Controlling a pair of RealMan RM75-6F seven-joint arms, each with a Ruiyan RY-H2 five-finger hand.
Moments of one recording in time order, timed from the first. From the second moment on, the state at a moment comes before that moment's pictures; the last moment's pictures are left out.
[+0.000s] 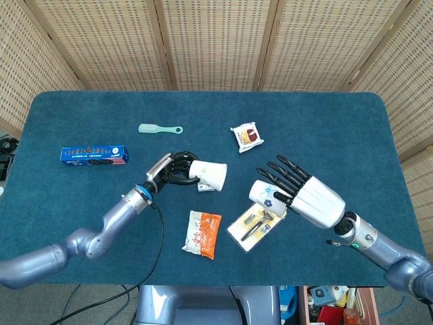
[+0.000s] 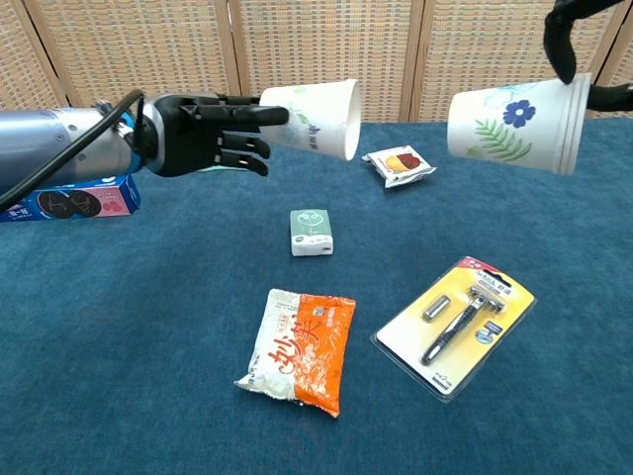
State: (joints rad) left arm -0.80 -1.55 -0.46 -1.37 1.20 0.52 -1.00; right arm 0.66 -1.25 0.04 -1.17 -1.99 1.62 0.08
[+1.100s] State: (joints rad) left arm -0.64 -1.37 -0.15 -1.22 1.43 0.86 -0.07; right arm 0.89 -1.17 -0.07 -1.23 -2.04 0.91 -0.24
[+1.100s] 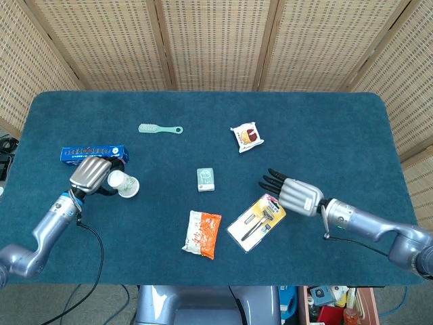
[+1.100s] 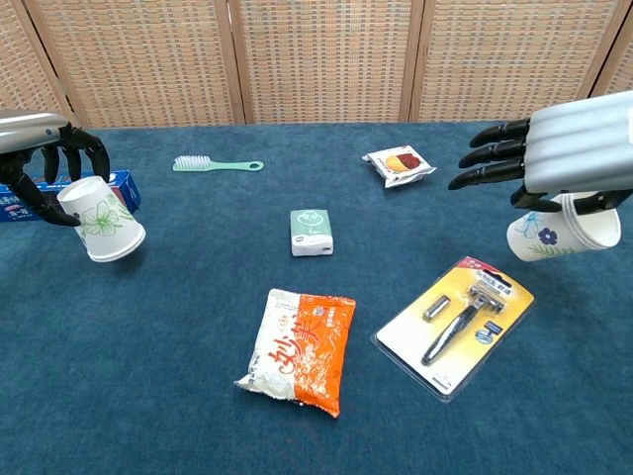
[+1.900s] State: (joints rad) left arm -0.48 -1.17 -0.18 -1.59 1.29 1.12 -0.01; right arm 0.49 -1.16 0.14 -1.54 -1.57 1.42 -0.25
